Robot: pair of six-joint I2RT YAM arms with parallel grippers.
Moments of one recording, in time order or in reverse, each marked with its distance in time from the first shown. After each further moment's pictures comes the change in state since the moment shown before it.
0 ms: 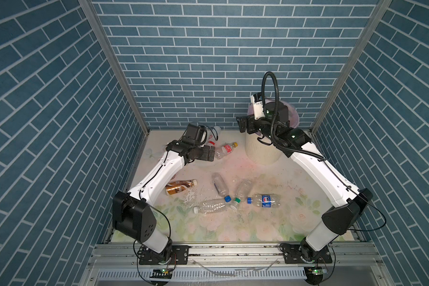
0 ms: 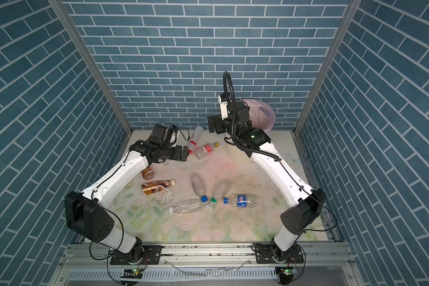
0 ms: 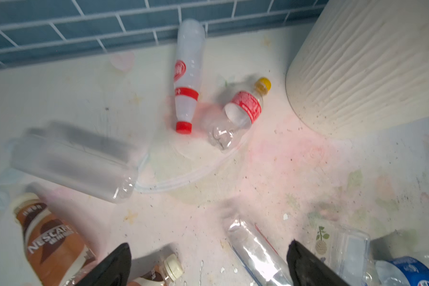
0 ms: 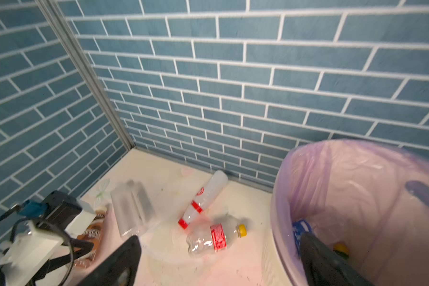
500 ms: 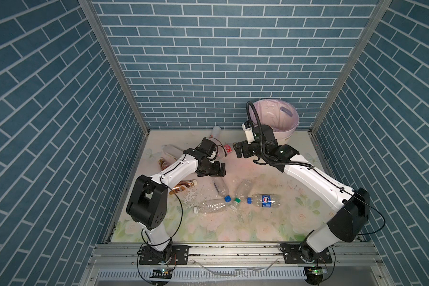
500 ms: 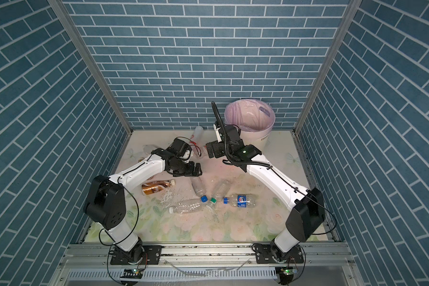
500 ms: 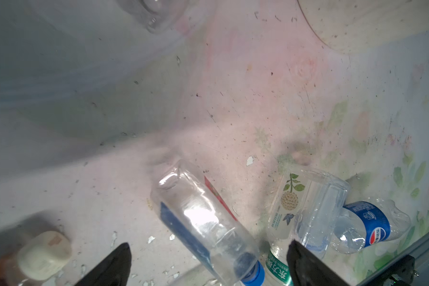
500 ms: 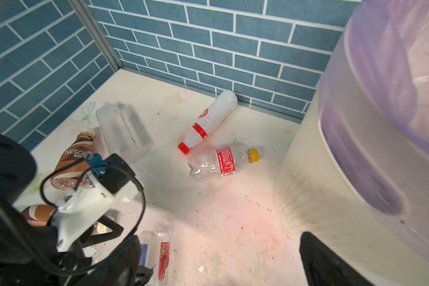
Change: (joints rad) left arm -0.090 0.174 -0.112 0.042 0.237 -0.200; right arm 0.050 -0.103 -0.343 0.013 0.011 0.045
